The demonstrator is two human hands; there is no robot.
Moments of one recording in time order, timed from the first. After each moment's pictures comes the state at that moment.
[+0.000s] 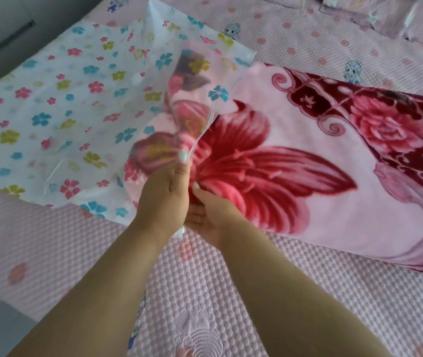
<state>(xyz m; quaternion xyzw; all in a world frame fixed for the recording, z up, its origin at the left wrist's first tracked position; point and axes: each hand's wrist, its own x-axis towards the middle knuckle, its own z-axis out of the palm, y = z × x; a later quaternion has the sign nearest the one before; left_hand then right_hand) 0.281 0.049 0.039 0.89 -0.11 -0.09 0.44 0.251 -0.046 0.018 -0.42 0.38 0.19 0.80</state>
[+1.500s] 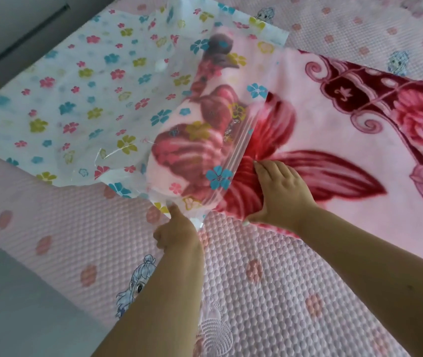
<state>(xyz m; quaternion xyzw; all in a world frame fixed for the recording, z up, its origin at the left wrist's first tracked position) 0.253 0.050 -0.079 0.60 0.59 -0.12 0.53 0.244 -0.149 -0.036 -1.00 -0.07 0.06 -0.02</state>
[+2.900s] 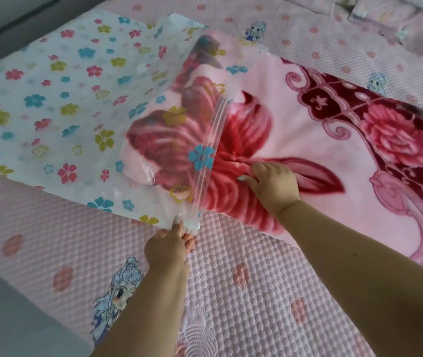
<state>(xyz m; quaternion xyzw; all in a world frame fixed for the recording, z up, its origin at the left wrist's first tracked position) 0.220 0.060 -0.102 0.52 0.46 -0.15 0.70 0.269 -0.156 -0.050 -0.97 -0.08 -0.18 0.11</state>
